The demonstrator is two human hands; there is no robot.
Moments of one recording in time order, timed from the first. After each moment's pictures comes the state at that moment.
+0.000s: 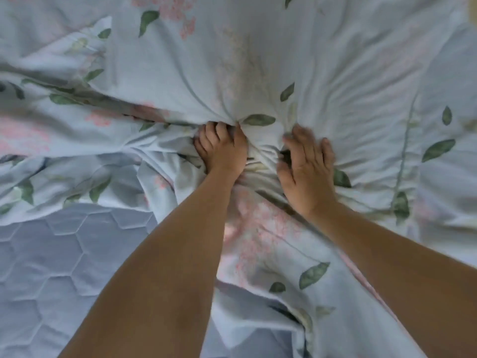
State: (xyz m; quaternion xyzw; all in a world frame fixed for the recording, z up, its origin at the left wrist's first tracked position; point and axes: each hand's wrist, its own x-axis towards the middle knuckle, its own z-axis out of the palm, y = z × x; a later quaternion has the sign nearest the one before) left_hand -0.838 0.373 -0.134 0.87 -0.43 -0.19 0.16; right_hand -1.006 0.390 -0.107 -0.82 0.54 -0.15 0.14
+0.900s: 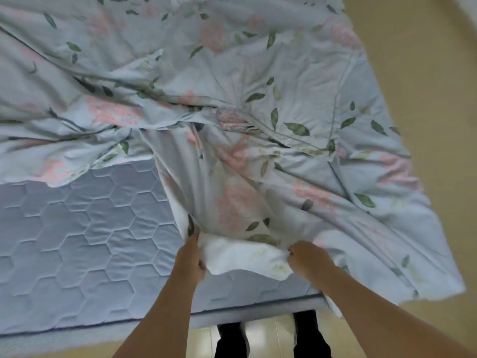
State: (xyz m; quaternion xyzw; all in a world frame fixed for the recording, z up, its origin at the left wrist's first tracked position) left_hand -0.864 0.787 0.042 0.69 0.21 -0.55 0.42; right_hand -1.102 0.713 0.065 -0.69 0.56 0.33 0.33
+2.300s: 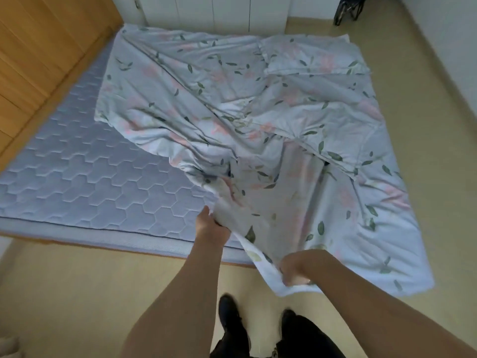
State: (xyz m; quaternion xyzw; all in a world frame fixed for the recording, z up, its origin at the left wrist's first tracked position) left_hand -0.803 1.022 0.350 0.43 0.32 -0.52 0.67; right_hand -0.989 0.972 0.361 -0.75 0.31 0.51 0.26
